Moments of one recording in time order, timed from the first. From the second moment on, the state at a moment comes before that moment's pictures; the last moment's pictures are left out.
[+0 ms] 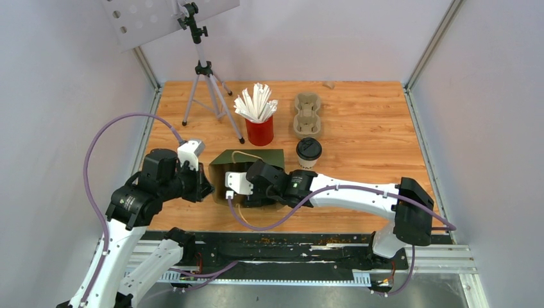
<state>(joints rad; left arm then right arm) -0.38 0.68 1.05 -1.12 0.26 -0.24 1.23 1.60 1.25 -0.44 0.29 -0.58</state>
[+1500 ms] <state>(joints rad) -0.38 0.75 1.09 -1.13 0.21 -0.23 1.22 1.01 1.24 -0.60 0.30 -0.13</state>
